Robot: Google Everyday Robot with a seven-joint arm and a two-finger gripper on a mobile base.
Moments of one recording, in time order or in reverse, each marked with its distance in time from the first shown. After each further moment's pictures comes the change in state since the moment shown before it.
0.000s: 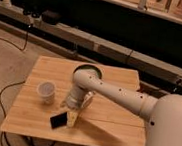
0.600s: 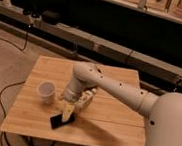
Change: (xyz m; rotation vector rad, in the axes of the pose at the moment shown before) arm 0.021 0.014 -0.030 -0.035 0.070 0.086
